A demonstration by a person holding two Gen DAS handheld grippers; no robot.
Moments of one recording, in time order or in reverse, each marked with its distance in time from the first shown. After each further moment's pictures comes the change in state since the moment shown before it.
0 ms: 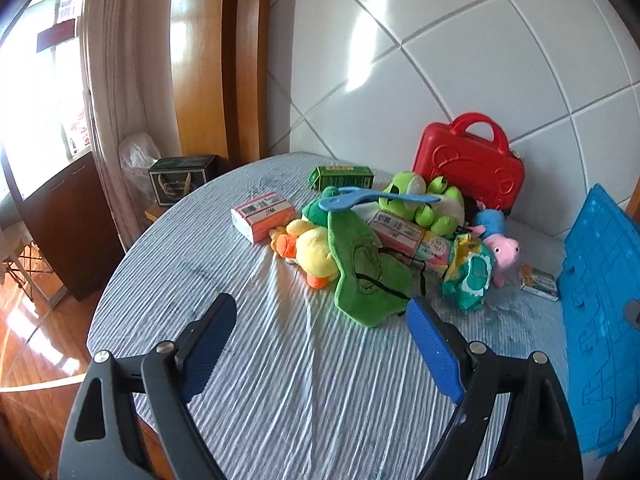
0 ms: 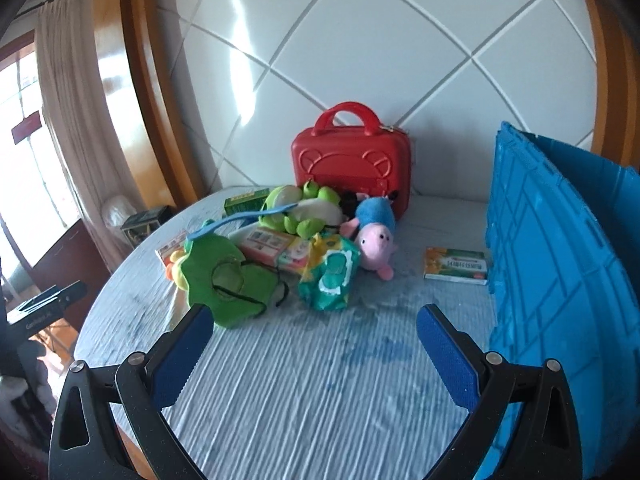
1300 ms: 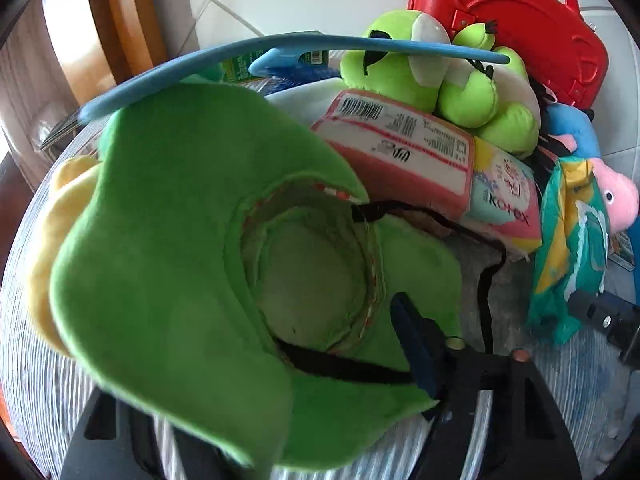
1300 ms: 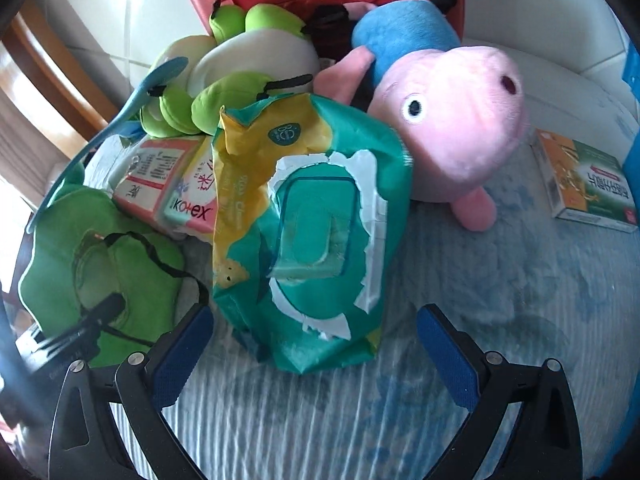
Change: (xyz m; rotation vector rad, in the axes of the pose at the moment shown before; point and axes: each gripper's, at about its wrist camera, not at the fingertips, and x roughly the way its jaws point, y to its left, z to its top) left arm 0.334 -0.097 0.021 0.147 0.316 -0.082; right arm 0.345 -0.032 -0.004 0.170 0.432 -0.011
